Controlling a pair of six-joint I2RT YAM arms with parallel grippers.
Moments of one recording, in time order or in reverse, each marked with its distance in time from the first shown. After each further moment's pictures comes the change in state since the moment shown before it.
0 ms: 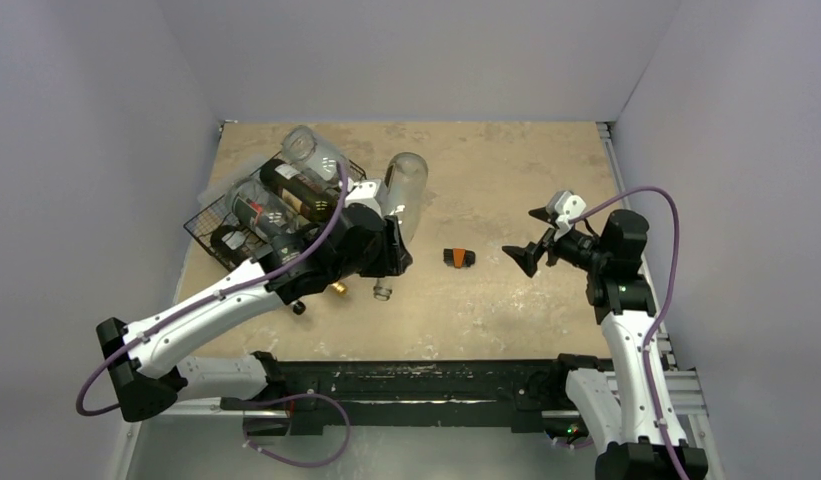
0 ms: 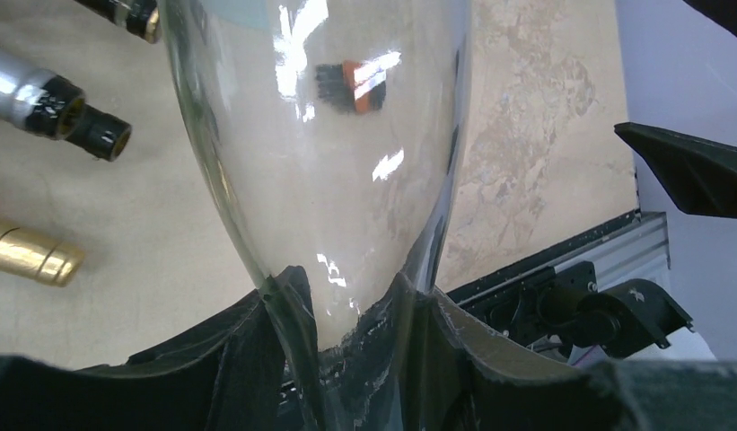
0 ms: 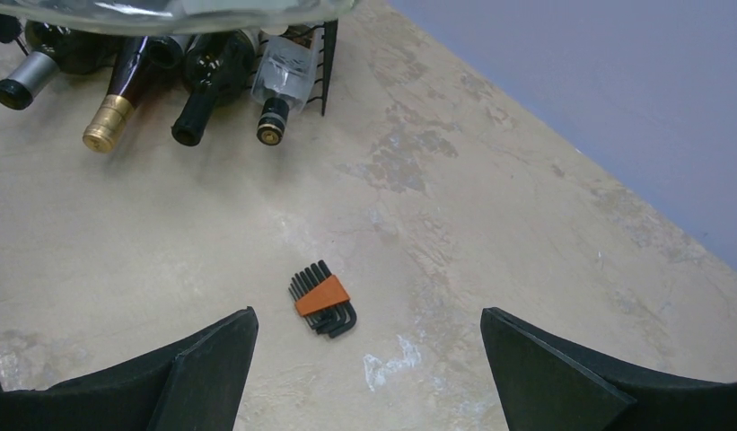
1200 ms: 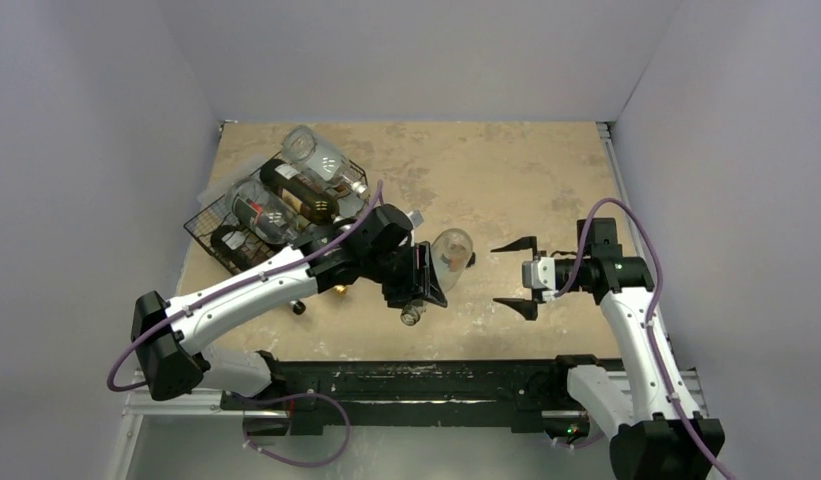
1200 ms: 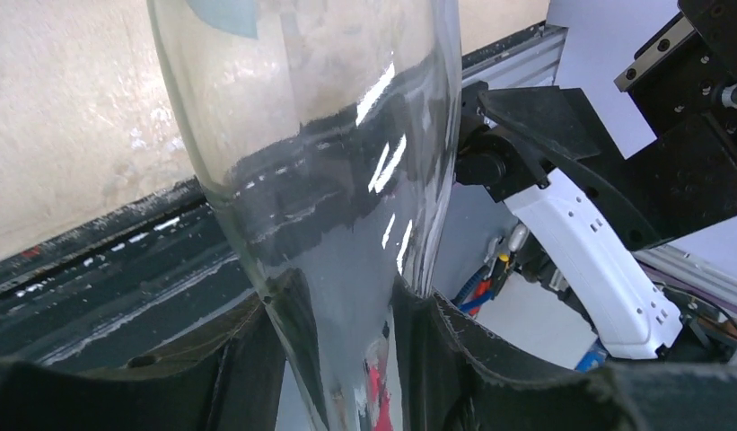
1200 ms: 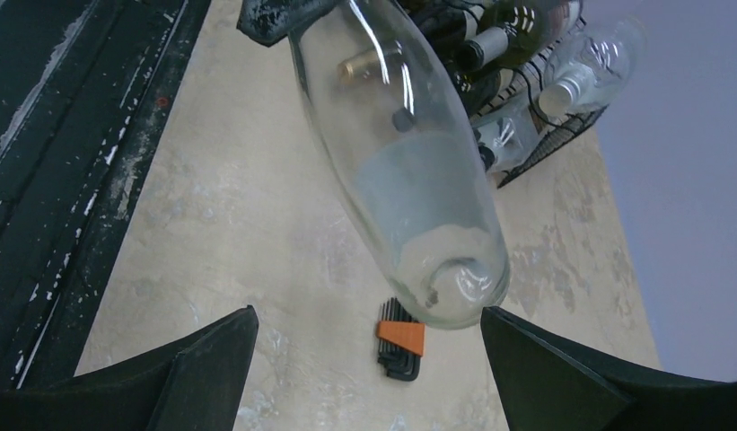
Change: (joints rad) left arm -0.013 0.179 0.021 -0.002 0.556 -0.260; right arm 0.087 0.125 0.129 -0.777 -0.319 -1.189
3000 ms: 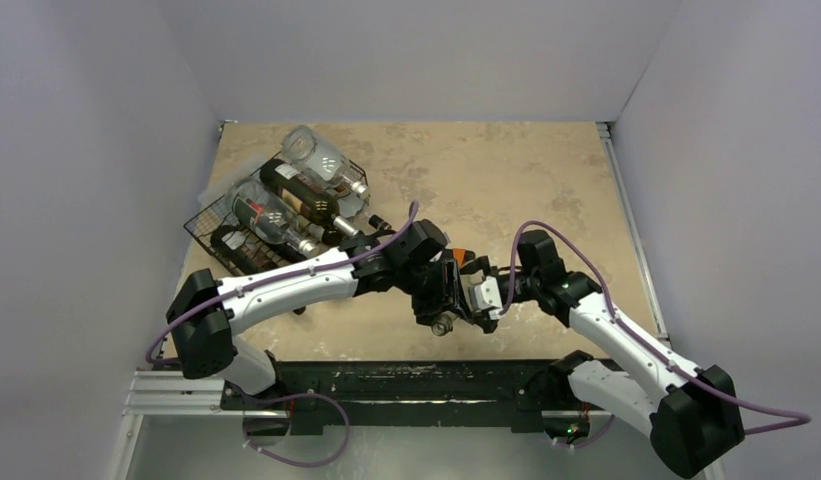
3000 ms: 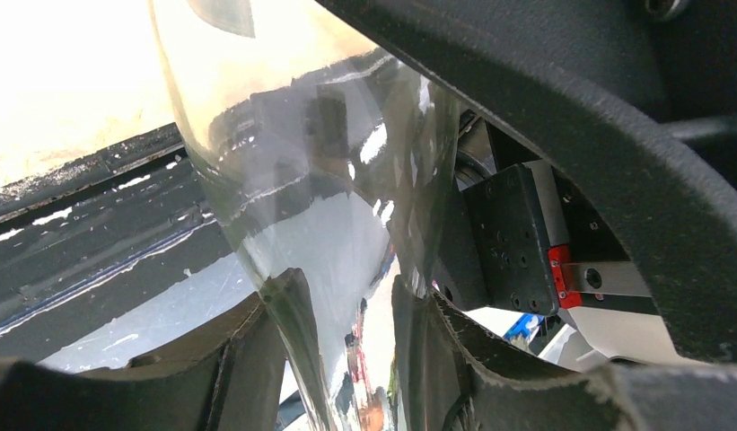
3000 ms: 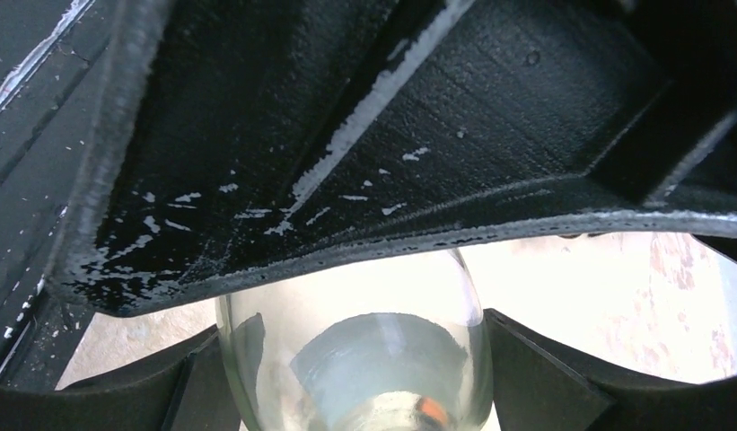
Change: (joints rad) left arm -0.084 0.191 -0.001 0.145 0.103 -0.183; right arm 0.478 0.055 -0.261 0.649 0.283 0.387
